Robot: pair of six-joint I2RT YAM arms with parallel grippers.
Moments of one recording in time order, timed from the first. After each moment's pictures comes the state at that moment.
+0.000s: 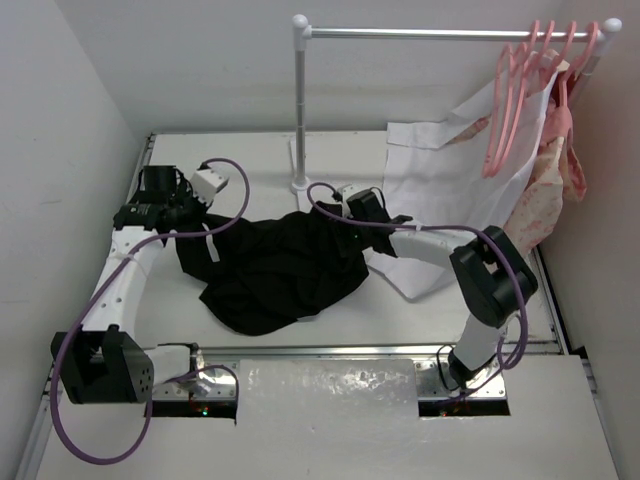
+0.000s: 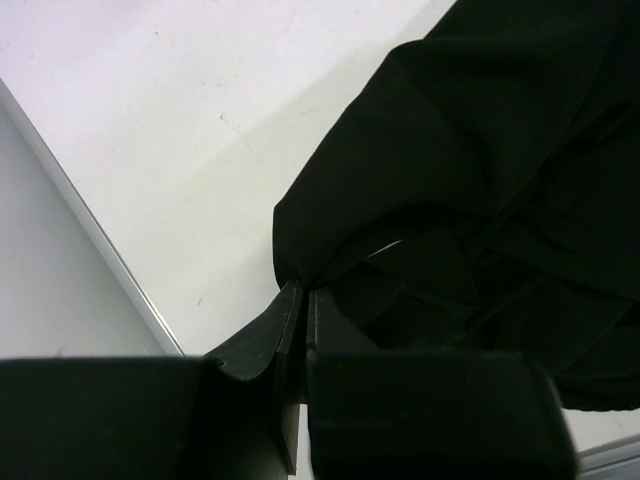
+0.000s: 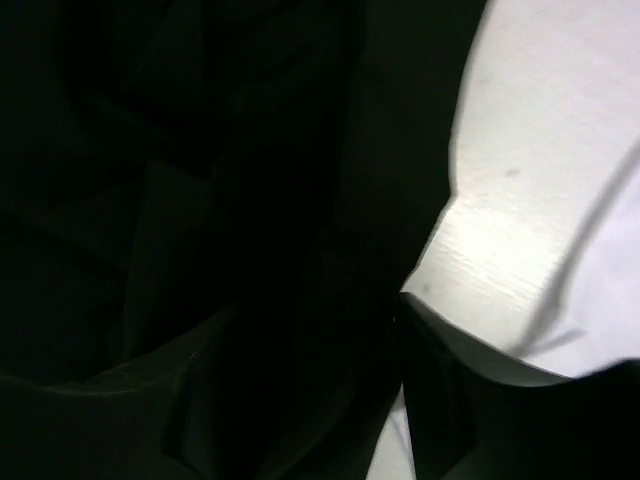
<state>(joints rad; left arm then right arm) 0.06 1.19 1.07 -0.74 0.17 0.63 0.60 1.73 0.97 -0.07 0.02 0.14</state>
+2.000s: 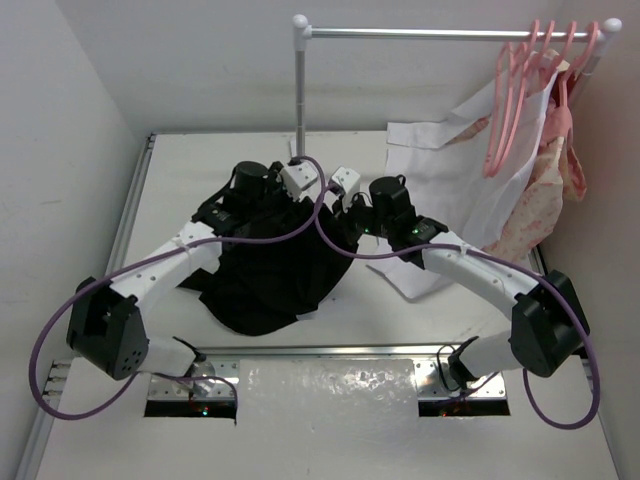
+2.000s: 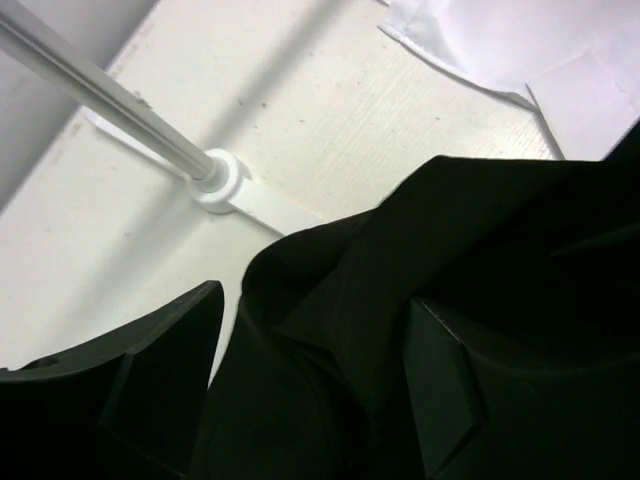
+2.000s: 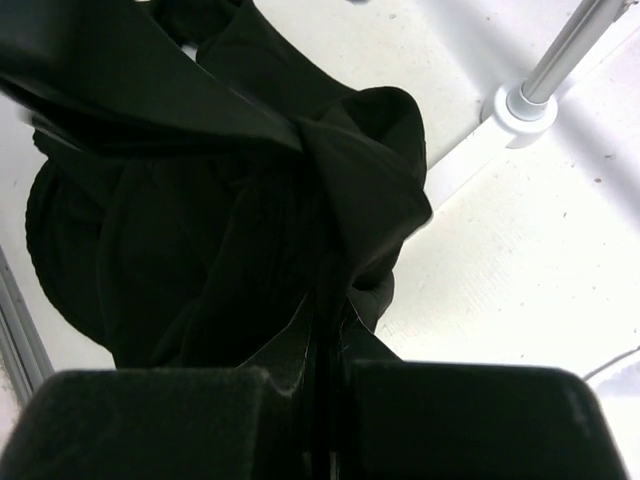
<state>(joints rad) -0.49 1.35 1.05 -0.18 0.18 0.39 0.63 1.41 0.95 0.03 -0.32 -0.10</state>
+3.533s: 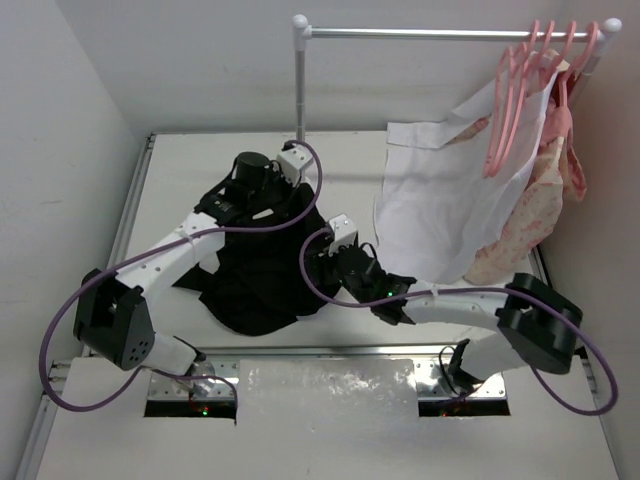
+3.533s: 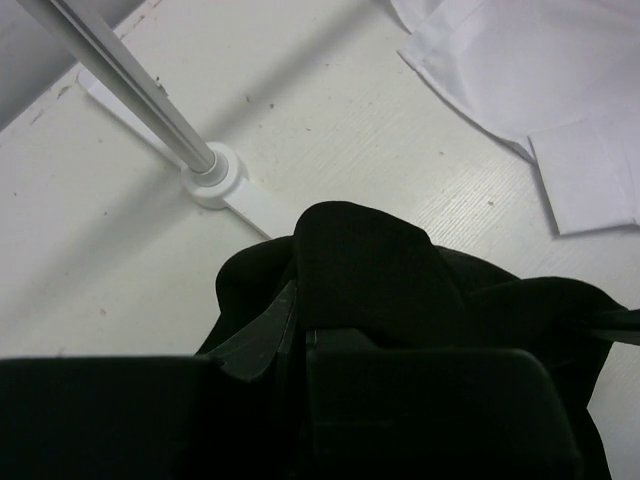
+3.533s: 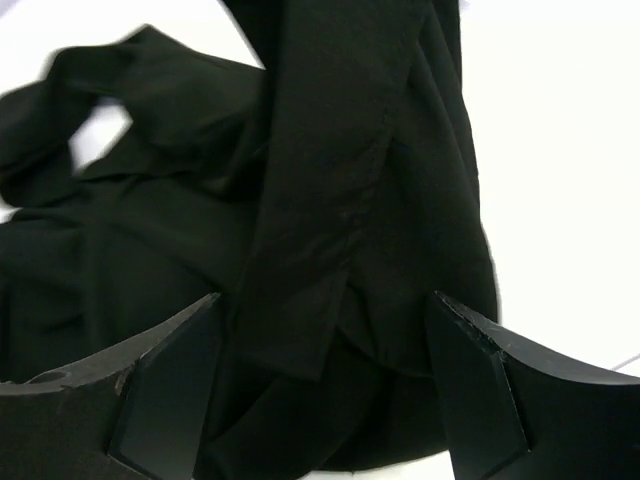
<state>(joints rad) -0.47 1.42 1.13 -0.18 0.15 0.21 1.03 1.39 0.61 0.45 0.42 0.27</state>
